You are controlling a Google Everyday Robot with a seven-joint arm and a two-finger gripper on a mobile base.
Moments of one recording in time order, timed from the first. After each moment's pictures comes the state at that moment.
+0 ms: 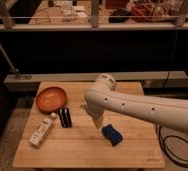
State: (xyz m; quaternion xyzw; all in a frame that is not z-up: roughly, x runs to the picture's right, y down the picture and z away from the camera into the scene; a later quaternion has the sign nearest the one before) arm -0.002 0.135 0.714 -0.22 -0.16 -0.29 0.92
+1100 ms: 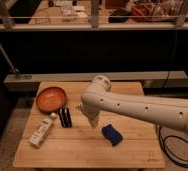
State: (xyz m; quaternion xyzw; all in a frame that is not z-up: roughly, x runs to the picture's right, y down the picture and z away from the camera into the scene) arm -0.022 0.140 0.728 -0.21 -0.18 -0.30 0.91
